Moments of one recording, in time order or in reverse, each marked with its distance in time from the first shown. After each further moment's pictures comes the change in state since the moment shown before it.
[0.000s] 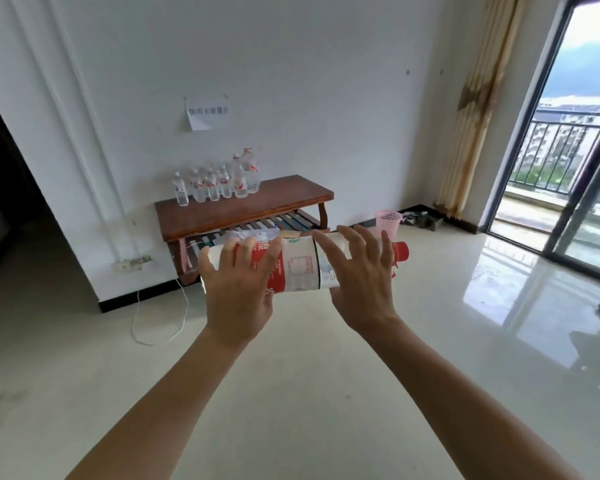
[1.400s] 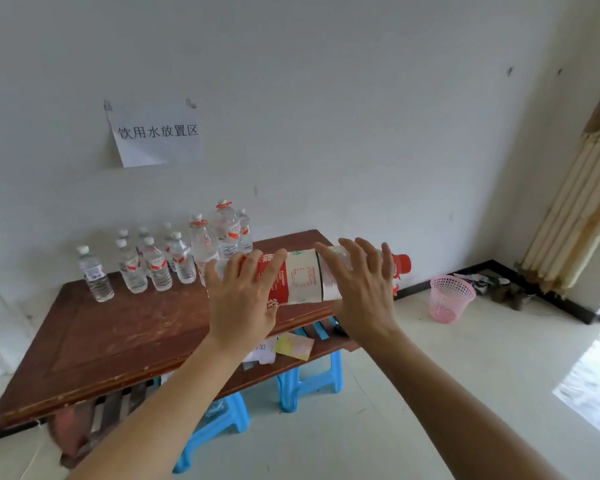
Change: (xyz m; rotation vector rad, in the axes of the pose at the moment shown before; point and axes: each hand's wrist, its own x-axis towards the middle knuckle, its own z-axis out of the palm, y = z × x) left_hand 0.638 -0.165 0.770 0.043 -0.079 -0.035; right_hand 0.641 0.329 0.735 0.063 -0.091 -0.053
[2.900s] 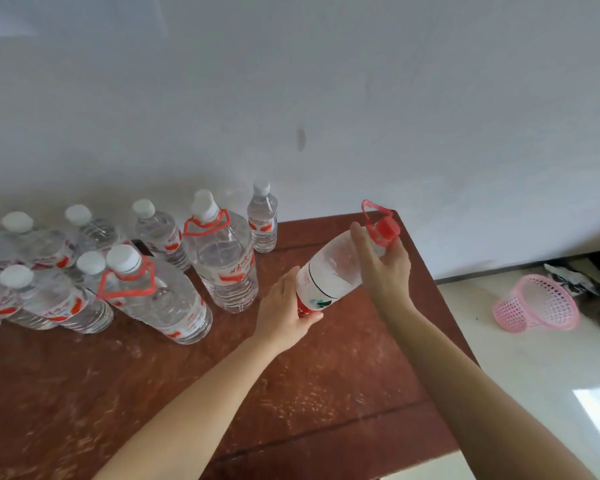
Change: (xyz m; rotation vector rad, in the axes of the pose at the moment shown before) left_hand 0.208 -0.185 0.606 -0.732 -0.627 -0.557; right_hand 0.382 0.055 0.542 0.980 -0.406 0.936
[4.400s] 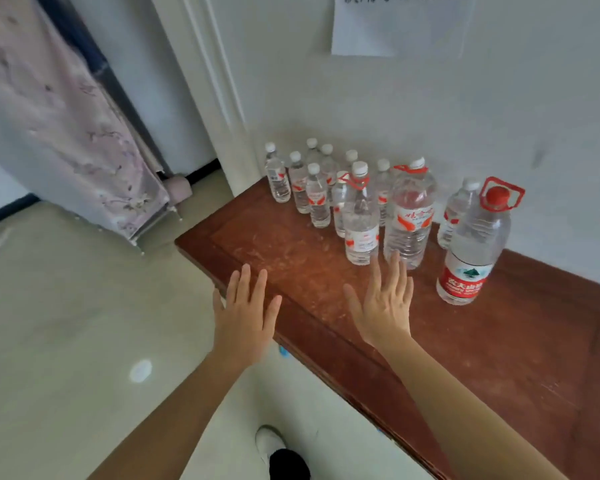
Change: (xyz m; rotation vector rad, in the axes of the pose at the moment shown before) left_hand -0.341 0.098 -0.051 0.687 0.459 -0.943; right_hand -0.151 0.097 0.022 -0.594 -0.740 -0.956
